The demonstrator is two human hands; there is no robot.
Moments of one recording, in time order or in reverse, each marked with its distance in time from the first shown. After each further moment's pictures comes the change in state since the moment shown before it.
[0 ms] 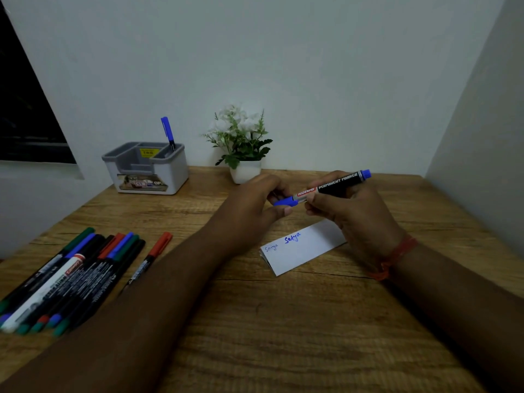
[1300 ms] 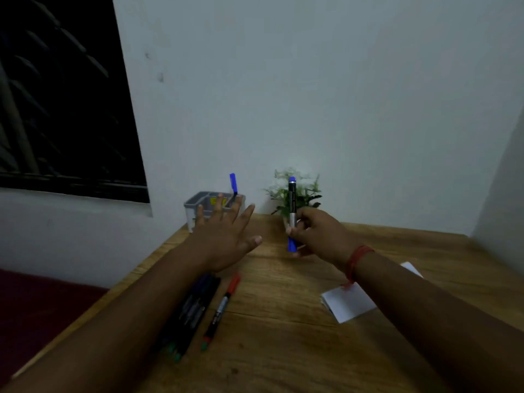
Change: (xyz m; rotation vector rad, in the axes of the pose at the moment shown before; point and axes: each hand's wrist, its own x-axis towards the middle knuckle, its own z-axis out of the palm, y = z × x) left_hand -0.037 -0.076 -0.130 0.803 -0.252 -0.359; right_hand 0.051 -0.031 0.120 -0.459 -0.243 0.117
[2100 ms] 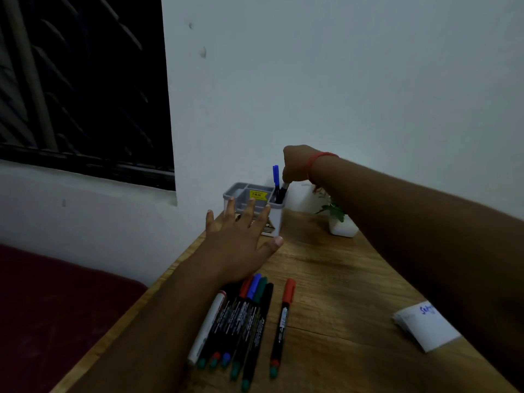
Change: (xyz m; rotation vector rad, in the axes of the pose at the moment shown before) left_hand -0.020 -0.063 0.019 -0.119 -0.010 -0.042; right_hand 0.181 -0.109 0.078 -1.076 -0.042 -0.082
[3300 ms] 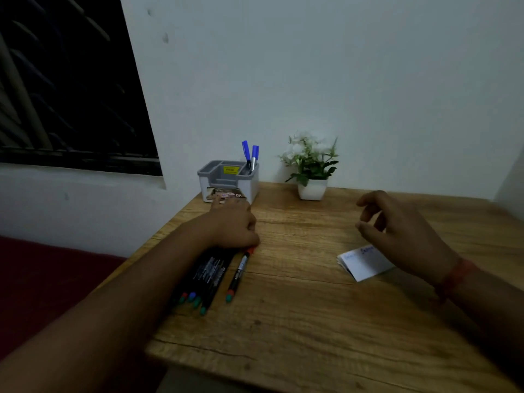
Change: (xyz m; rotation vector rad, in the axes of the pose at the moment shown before) left_hand 0.001 0.056 -0.003 0.098 -0.199 0.144; right_hand -0.273 0.156 0.076 0.543 0.313 -0.009
